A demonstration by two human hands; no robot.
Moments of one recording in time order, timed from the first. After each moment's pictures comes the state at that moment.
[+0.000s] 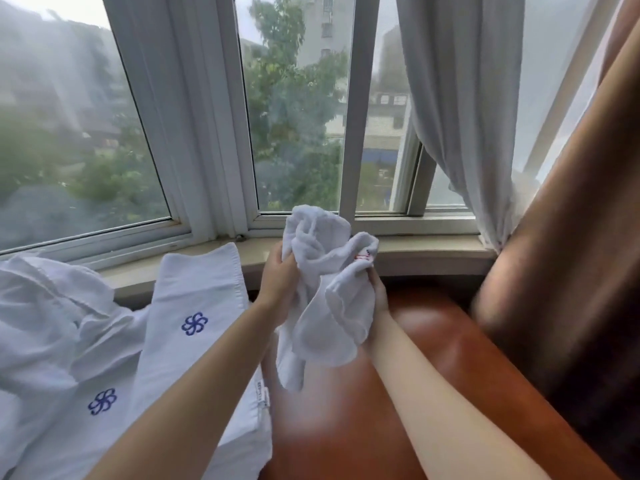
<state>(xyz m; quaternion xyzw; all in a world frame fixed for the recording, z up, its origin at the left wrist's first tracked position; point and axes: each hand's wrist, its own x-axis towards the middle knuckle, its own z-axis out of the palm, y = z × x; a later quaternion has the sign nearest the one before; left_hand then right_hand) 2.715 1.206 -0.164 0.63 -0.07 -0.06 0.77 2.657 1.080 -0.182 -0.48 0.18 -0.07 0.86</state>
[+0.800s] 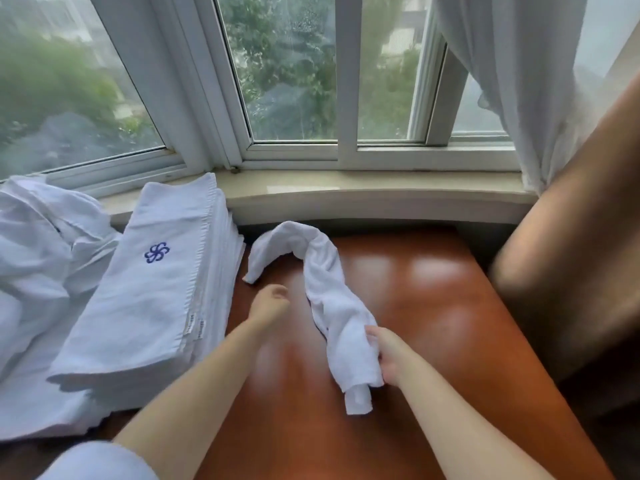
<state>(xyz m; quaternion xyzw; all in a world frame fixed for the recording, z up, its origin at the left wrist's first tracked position) 2.679 1.140 -0.334 0.86 0.16 -0.14 0.47 2.609 0.930 -0.375 -0.51 0.39 0.25 0.73</state>
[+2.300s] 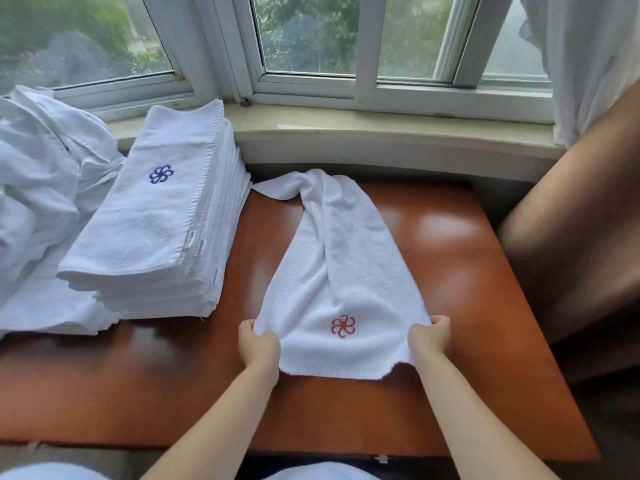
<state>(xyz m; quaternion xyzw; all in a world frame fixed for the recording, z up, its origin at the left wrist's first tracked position) 2.519 1.124 -0.417 0.68 0.43 0.02 0.59 2.529 0.882 -0.427 -0.70 0.49 0.01 0.52</state>
